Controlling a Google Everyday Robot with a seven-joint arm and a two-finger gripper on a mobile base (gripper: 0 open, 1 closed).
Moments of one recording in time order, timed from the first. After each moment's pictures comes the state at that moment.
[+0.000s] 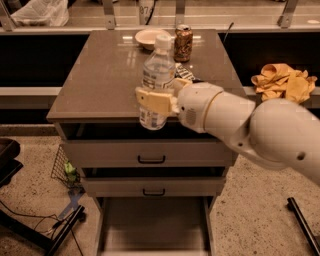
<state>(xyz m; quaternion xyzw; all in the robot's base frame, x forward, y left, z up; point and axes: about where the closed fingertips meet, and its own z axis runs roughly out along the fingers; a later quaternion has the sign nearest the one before) 0.528 0.007 0.951 -0.27 0.68 0.31 0.60</state>
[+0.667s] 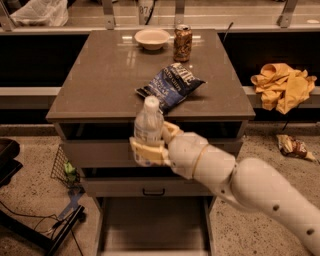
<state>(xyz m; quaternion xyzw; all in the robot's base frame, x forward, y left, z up) 0.495 0.027 0.856 -0.33 0.62 0.32 0.64</state>
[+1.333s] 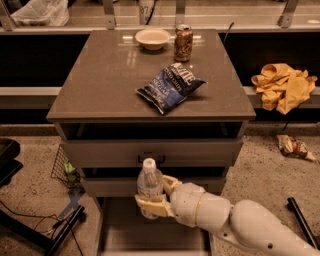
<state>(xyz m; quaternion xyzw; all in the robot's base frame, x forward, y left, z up) 0.428 0.024 0.707 -0.37 0.67 0.34 0.55</state>
